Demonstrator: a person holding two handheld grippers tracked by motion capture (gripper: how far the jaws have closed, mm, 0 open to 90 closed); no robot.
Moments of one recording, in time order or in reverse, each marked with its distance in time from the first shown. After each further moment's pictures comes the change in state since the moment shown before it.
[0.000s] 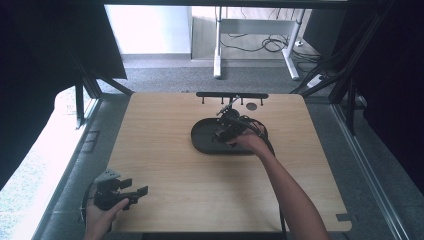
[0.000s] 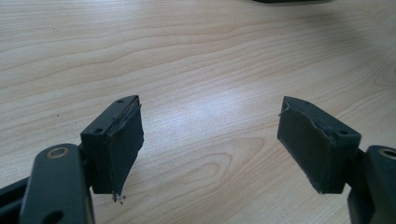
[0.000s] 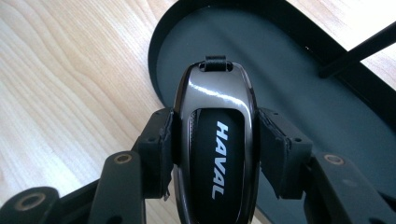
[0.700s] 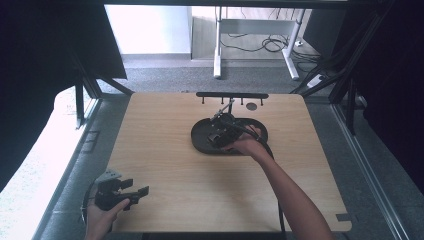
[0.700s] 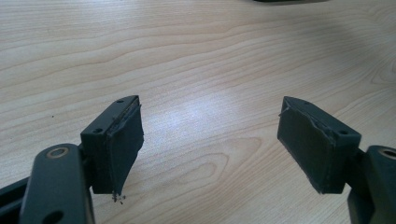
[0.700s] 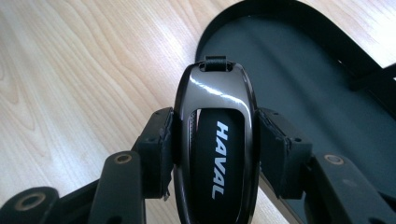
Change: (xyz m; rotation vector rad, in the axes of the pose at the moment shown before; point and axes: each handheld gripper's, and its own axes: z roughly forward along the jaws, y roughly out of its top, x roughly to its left) left arm -0.002 0.000 0.001 0.000 -0.004 0.001; right arm 0.030 0.000 -0.016 -0.017 0.045 -0.070
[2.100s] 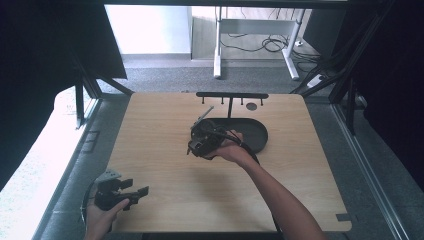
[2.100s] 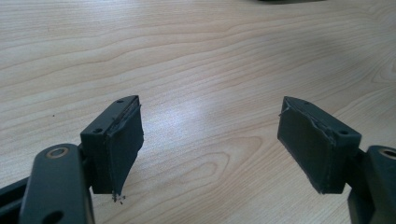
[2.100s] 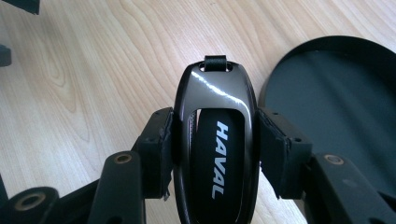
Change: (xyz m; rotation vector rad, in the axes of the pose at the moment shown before) left arm 0.001 0.000 0.000 0.004 -0.003 0.003; right arm 0.050 0.021 0.012 -0.014 0.078 -0.102
